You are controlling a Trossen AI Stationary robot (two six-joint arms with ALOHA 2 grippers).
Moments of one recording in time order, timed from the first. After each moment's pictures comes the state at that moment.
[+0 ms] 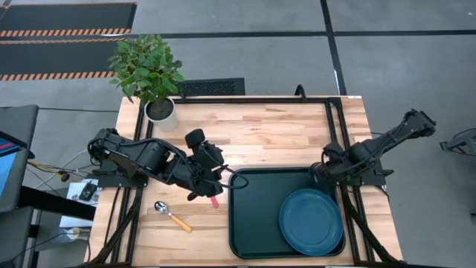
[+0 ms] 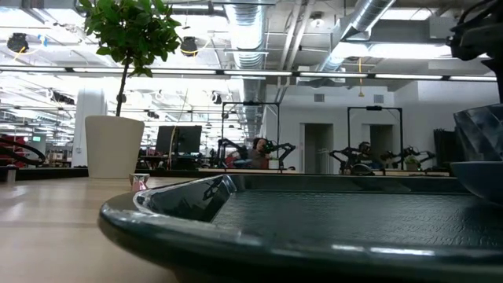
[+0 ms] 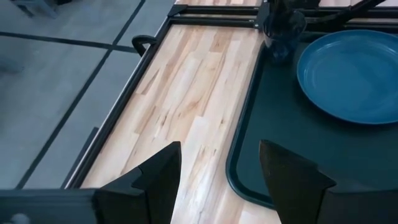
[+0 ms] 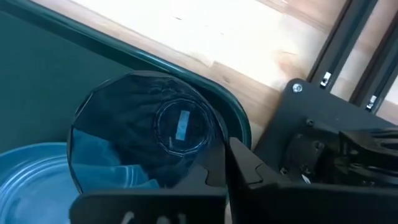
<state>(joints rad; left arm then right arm) -0.41 1.73 2.09 -1.34 -0.71 -0.48 0.49 0.94 0.81 -1.46 0.24 1.63</state>
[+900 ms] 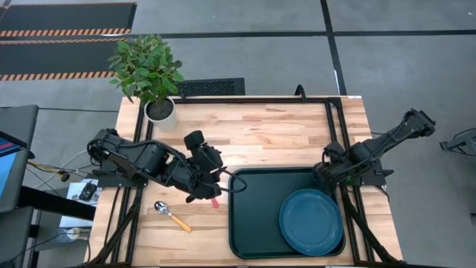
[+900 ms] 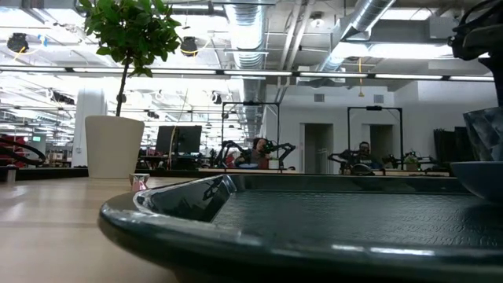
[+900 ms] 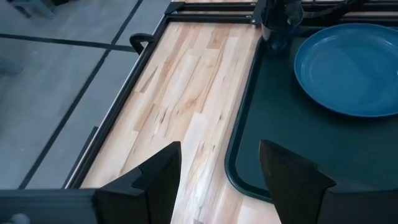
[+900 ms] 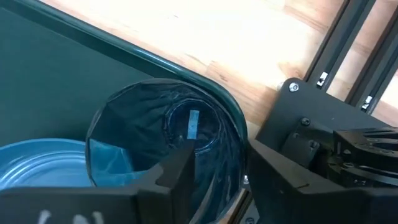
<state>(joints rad) -0.43 1.73 2.09 -1.36 -0.70 -0.48 0.49 0.93 0.81 -1.45 0.24 1.61</state>
